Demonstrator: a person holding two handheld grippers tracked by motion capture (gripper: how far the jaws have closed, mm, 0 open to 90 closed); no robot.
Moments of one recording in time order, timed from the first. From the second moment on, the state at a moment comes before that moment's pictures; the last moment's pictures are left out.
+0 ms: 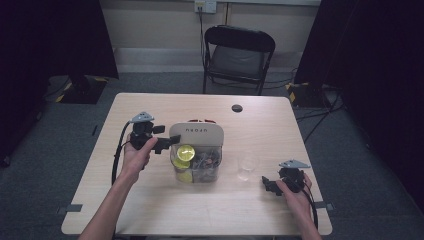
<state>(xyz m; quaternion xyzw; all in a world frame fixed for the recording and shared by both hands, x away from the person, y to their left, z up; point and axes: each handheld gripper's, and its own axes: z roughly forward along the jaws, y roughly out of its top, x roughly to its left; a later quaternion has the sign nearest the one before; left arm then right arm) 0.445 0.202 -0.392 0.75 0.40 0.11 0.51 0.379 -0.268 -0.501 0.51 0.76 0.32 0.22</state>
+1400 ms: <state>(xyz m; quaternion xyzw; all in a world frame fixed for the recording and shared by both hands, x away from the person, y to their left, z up) 0.450 0.203 -0.394 0.75 0.41 0.10 0.51 0.360 -0.264 -0.453 0.49 0.75 0.38 0.22</state>
